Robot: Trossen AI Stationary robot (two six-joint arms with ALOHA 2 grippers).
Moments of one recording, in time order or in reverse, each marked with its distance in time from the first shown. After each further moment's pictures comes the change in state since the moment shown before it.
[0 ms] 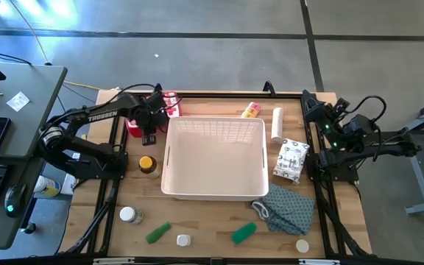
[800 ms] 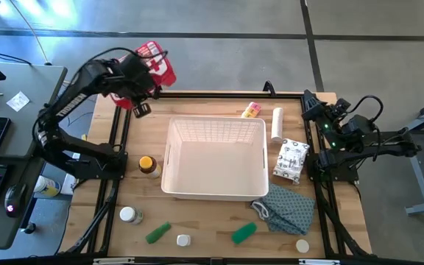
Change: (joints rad) left arm -0.049 -0.029 0.795 -0.488 -0.144 -0.244; right arm 0.000 0.000 0.000 -0.035 0.086 -0.031
